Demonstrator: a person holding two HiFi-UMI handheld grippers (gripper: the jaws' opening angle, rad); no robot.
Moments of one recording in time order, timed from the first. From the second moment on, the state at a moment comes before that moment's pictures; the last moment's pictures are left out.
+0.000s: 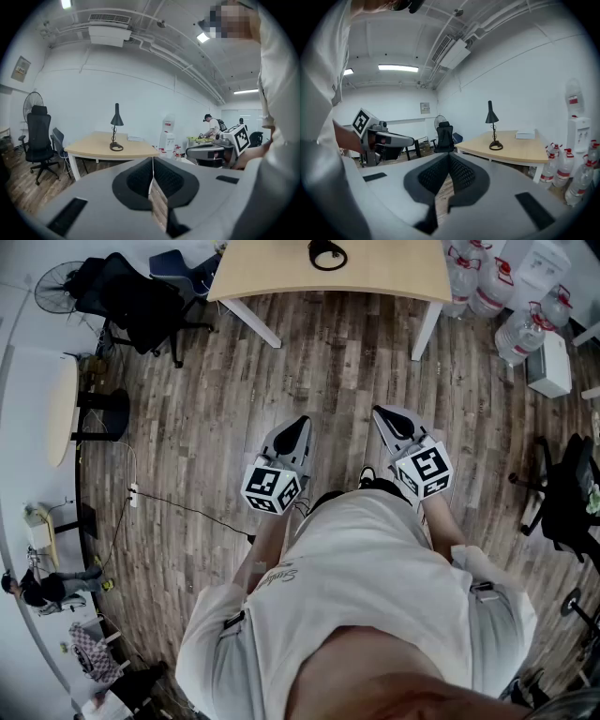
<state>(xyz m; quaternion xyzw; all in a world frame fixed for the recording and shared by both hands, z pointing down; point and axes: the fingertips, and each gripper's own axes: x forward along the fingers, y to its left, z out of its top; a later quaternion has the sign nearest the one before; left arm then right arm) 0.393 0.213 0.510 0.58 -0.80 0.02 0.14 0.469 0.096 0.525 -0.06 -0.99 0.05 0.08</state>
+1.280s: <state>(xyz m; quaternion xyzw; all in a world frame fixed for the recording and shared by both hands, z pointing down) 0.287 0.234 0.548 0.56 -0.80 -0.04 0.20 0.343 0.105 0.523 -0.10 -0.99 0.06 0.10</state>
